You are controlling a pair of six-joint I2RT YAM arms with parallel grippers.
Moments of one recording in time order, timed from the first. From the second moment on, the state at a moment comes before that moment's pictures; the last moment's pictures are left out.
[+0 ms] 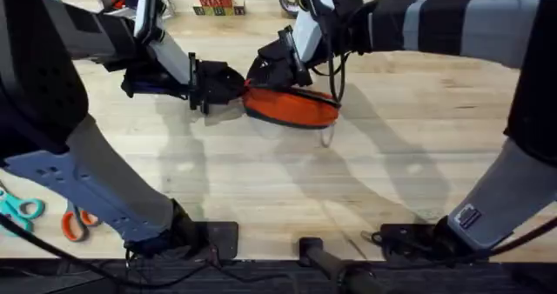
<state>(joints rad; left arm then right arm) 0.26 1.95 1.10 -1.02 1.26 1.81 0.48 1.99 1.33 -0.28 -1.10 -1.06</state>
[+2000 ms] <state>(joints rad) 0.26 1.95 1.10 -1.01 1.26 1.81 0.23 1.65 1.33 -0.81 -1.05 -0.90</state>
